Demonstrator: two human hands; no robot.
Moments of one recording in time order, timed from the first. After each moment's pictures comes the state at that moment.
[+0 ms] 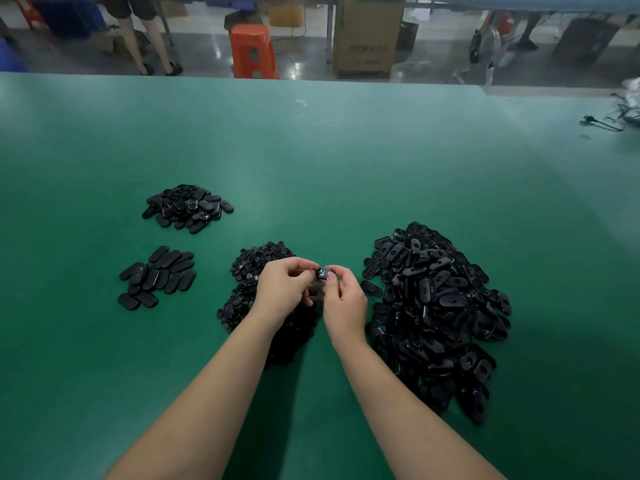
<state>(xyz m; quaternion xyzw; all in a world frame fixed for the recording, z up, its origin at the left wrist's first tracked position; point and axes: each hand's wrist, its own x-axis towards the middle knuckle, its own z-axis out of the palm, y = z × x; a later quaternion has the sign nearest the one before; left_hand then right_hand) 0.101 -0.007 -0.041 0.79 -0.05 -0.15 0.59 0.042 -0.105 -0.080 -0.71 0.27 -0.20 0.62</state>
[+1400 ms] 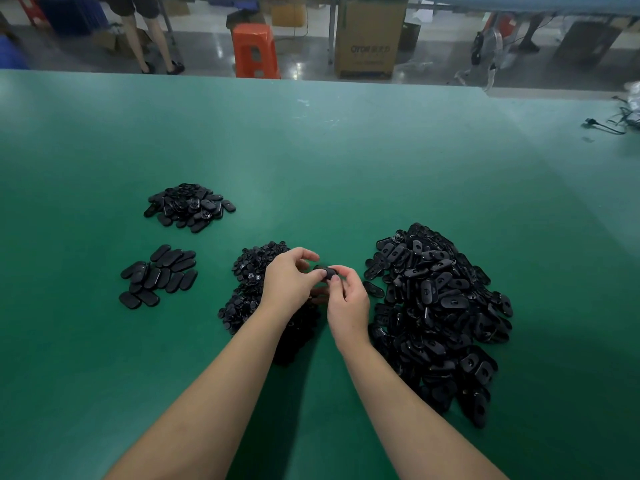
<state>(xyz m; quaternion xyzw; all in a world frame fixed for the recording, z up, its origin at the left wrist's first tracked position) 0.105 -0.016 -0.030 0.87 -0.06 -0.10 0.49 0.041 -0.107 -0.081 -0.70 0.26 -0.21 0.63</state>
